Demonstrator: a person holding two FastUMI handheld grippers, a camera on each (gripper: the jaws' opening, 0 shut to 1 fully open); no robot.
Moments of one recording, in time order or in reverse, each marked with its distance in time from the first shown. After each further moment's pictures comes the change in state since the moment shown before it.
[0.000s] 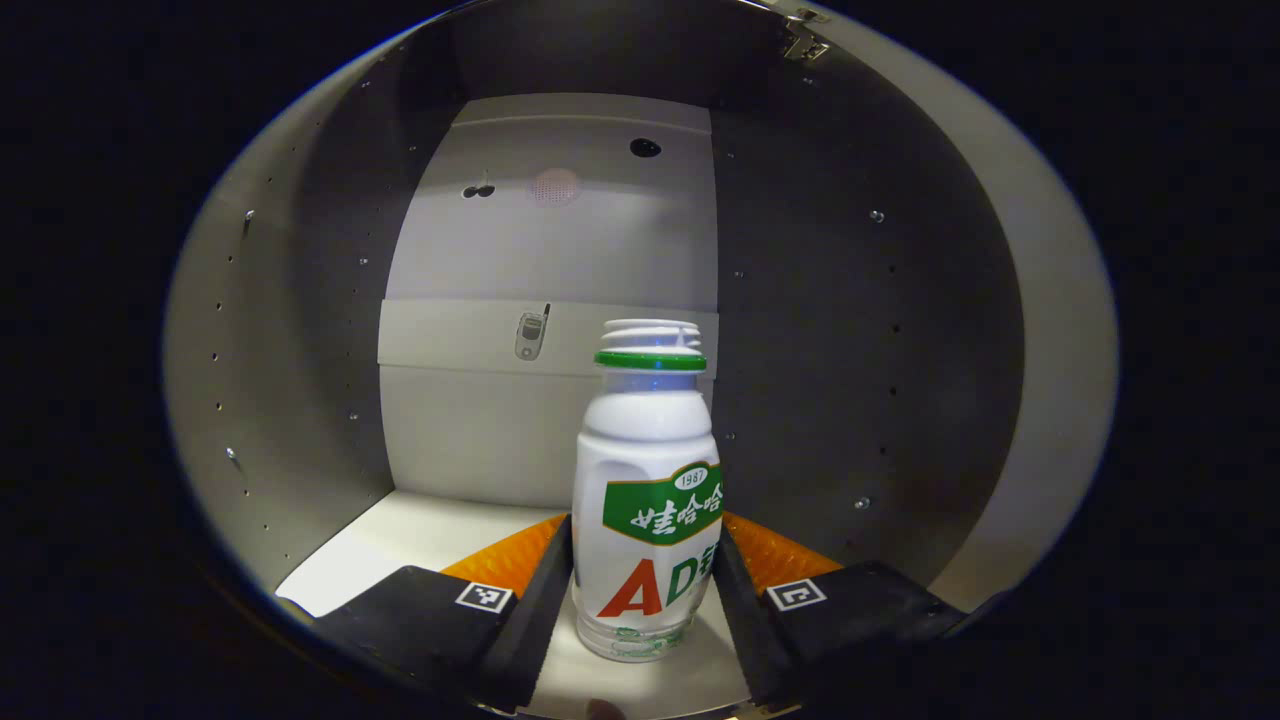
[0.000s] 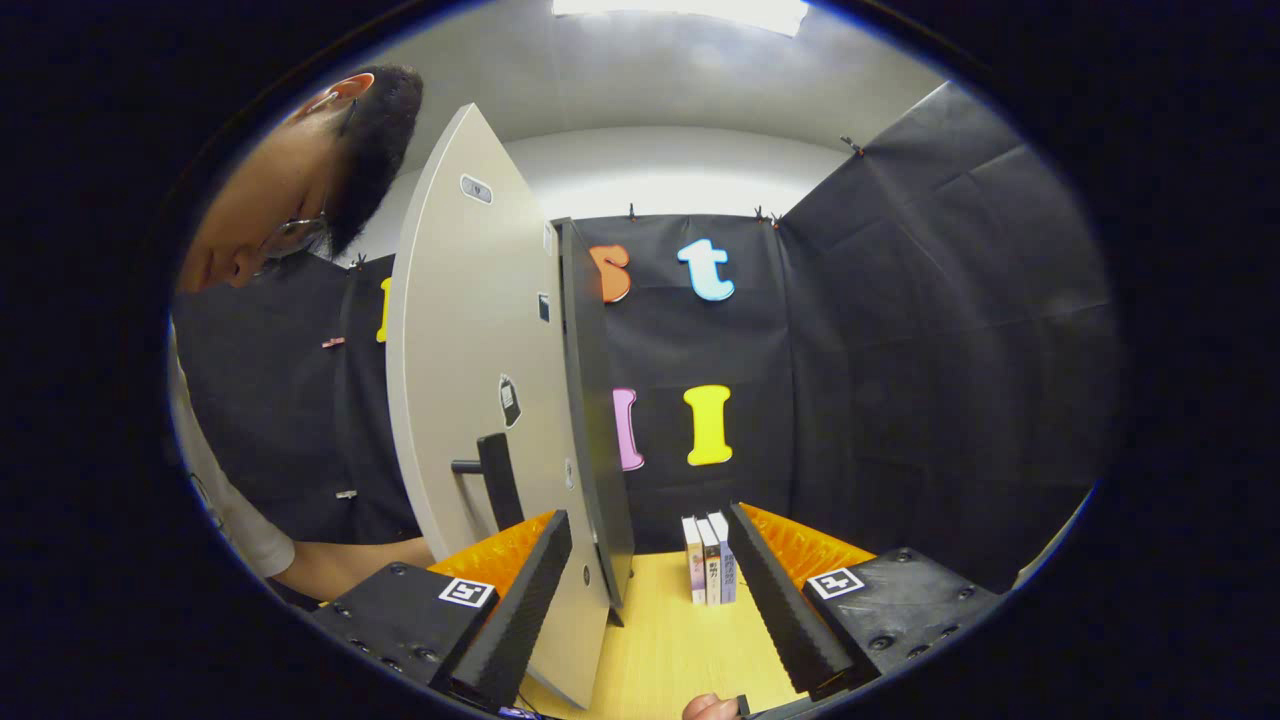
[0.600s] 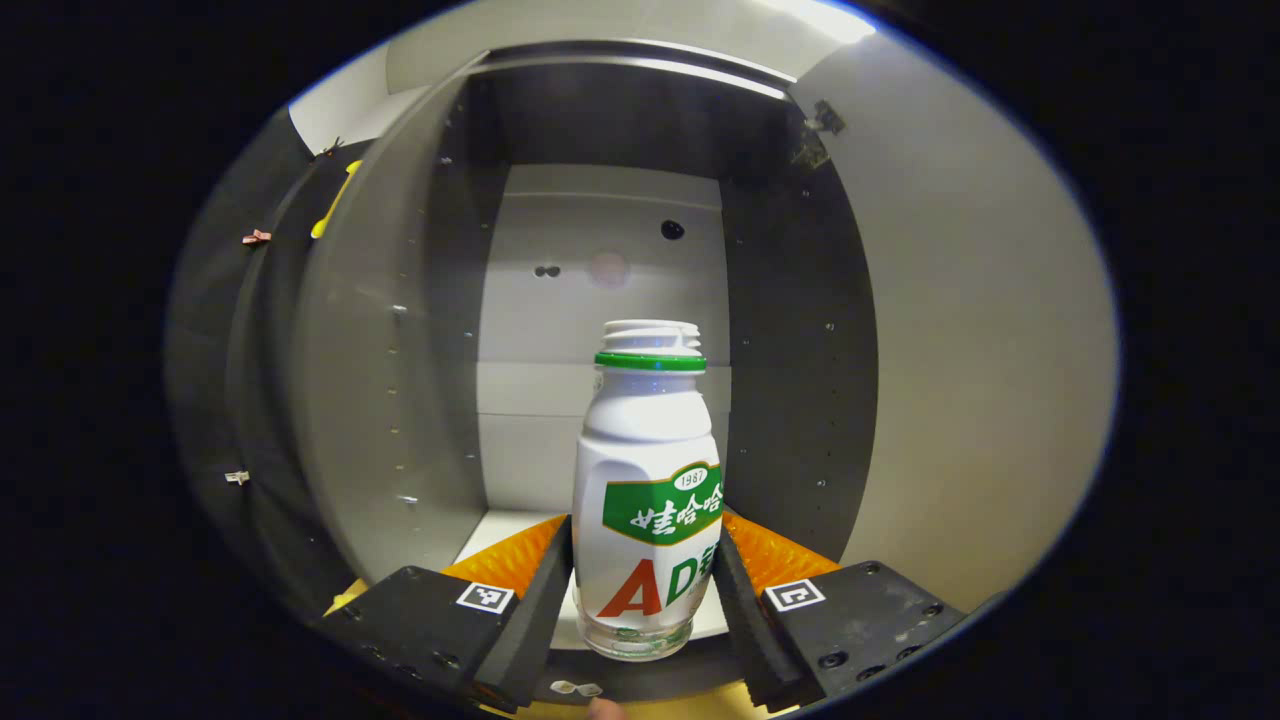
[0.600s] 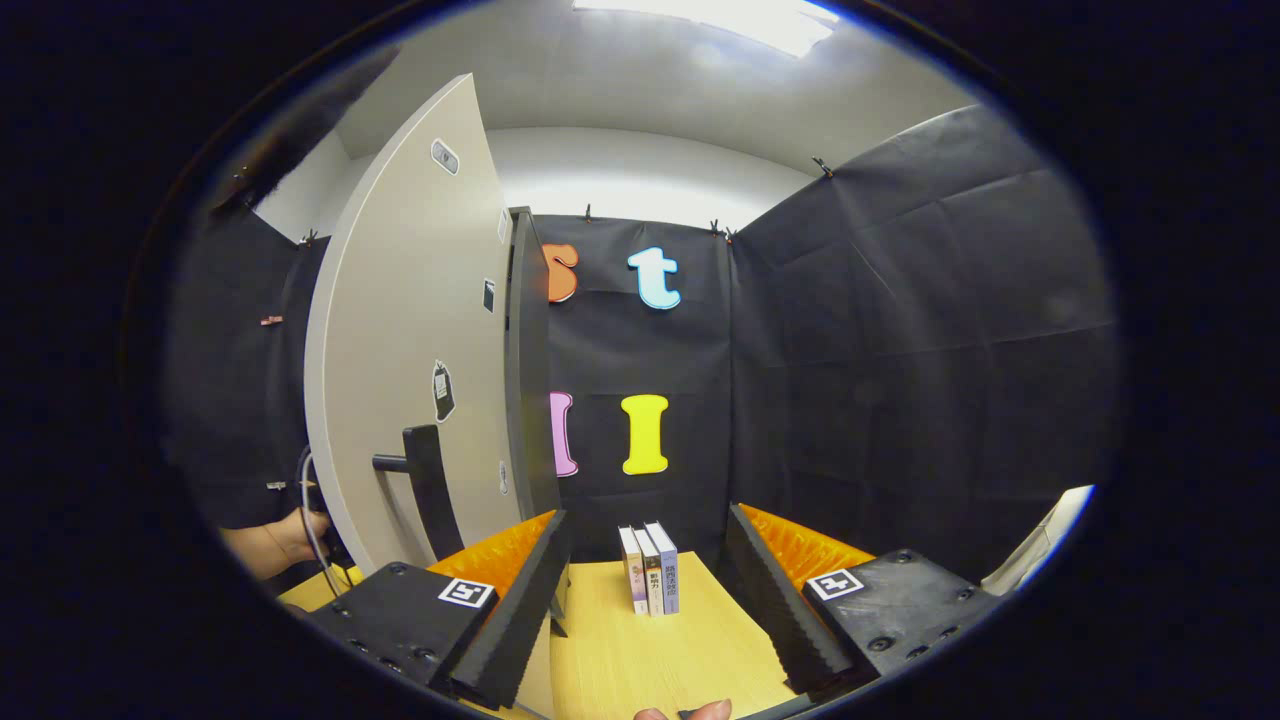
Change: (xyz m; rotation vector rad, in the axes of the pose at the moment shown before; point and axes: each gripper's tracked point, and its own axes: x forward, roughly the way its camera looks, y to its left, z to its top) left arm -0.157 0.072 0.040 0.027 -0.081 0.001; right arm 0.017 -0.012 -0.017 -0.067 0.014 -0.175
